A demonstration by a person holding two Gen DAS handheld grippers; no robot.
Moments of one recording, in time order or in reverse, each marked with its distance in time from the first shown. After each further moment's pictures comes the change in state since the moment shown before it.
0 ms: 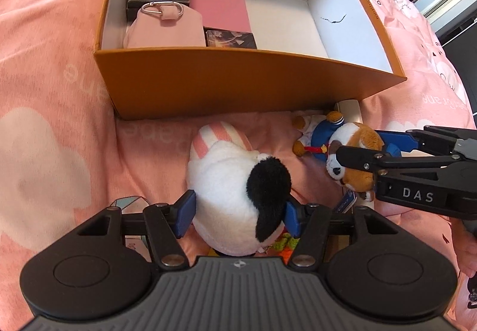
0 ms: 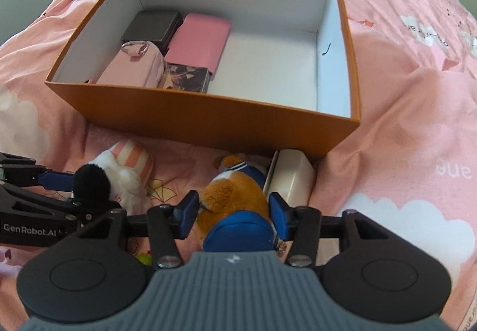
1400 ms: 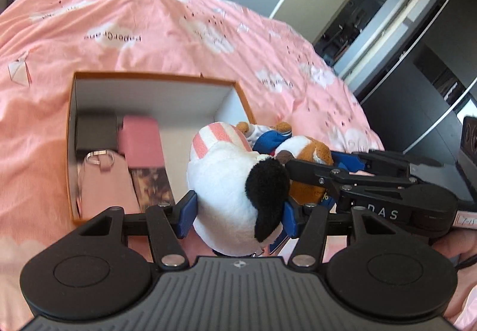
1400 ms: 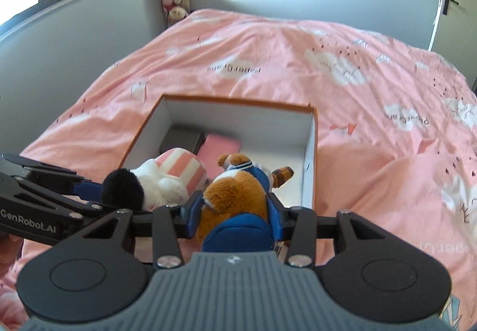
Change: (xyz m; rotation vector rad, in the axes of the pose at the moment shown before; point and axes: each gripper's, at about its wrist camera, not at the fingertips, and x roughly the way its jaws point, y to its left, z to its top) left arm -0.110 -0.056 0.044 0.113 -0.347 -0.227; right arm -0.136 -0.013 0.025 0.017 -0.395 0.053
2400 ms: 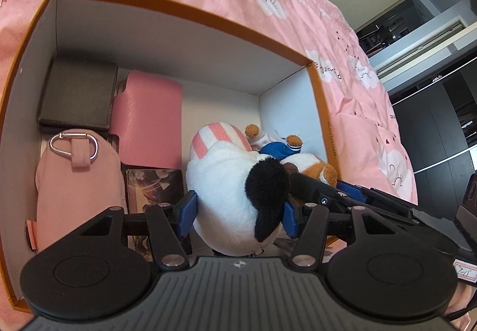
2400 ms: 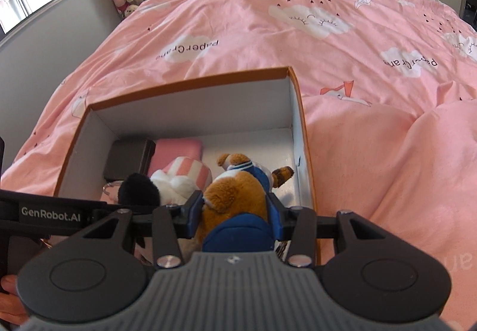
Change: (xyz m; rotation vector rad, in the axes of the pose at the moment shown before) left arm 0.135 0.081 0.024 -0.245 0.178 -0.014; right arm 0.142 -0.051 0.004 0.213 0.127 -0.017
